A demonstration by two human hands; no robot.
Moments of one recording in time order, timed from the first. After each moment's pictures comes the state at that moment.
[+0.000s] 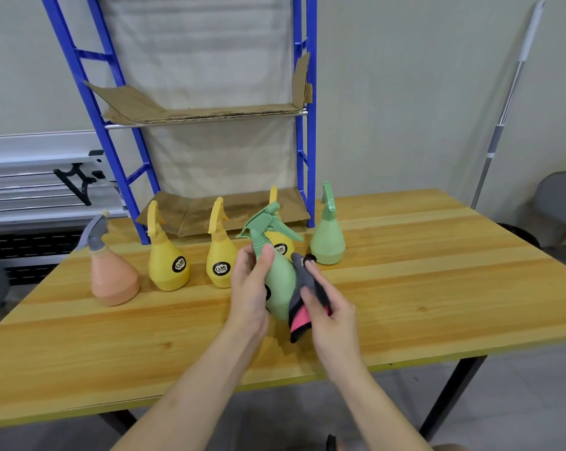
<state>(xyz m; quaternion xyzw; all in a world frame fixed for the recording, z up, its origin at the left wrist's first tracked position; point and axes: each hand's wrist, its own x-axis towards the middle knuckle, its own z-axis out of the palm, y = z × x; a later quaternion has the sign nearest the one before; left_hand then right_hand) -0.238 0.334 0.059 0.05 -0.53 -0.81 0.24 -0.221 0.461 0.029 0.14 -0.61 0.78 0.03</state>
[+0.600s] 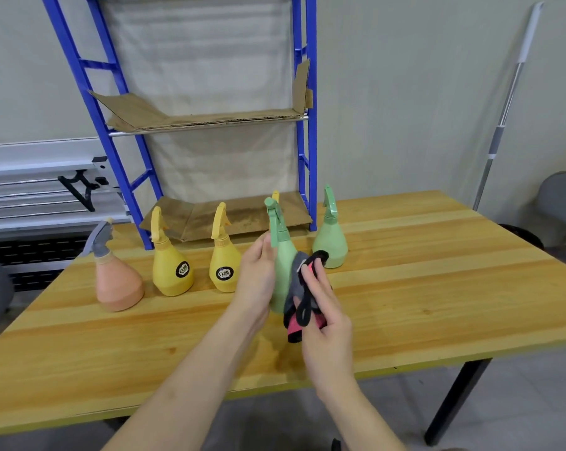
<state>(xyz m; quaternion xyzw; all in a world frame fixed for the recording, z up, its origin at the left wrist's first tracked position) -0.251 0.328 0.086 0.05 -0.67 -0.72 0.18 -0.205 0.447 0.024 0.17 -0.63 0.75 0.13</state>
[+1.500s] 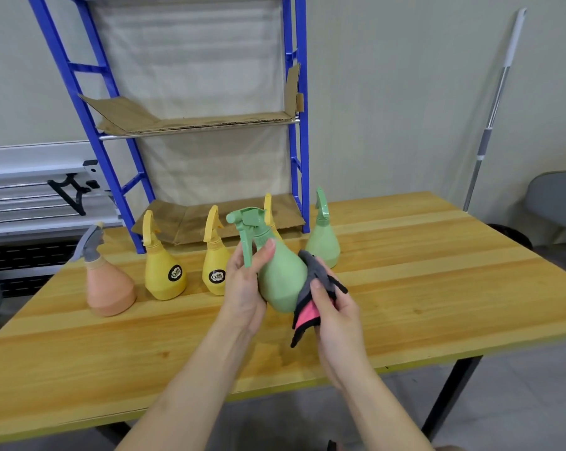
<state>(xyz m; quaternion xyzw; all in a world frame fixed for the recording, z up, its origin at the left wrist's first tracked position) -0.234 0.335 0.092 0.00 -0.49 -0.85 0.19 -0.219 0.466 0.050 0.09 -0.50 0.86 -0.02</state>
